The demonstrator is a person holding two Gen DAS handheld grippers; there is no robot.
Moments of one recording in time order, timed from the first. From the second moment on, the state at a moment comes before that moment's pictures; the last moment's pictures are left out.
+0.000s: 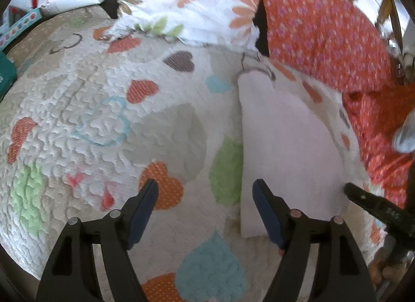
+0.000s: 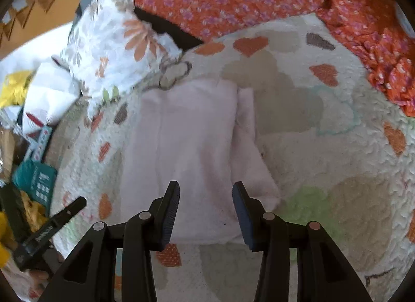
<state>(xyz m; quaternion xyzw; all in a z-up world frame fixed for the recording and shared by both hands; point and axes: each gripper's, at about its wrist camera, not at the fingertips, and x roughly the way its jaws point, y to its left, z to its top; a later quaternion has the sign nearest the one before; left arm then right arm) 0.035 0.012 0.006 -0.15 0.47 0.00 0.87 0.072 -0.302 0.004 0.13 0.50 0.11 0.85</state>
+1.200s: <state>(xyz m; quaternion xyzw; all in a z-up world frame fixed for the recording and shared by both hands) -0.041 0.004 0.098 -0.05 0.20 0.13 0.97 0.030 -0.304 0.069 0.05 0.34 -0.02 0.94</state>
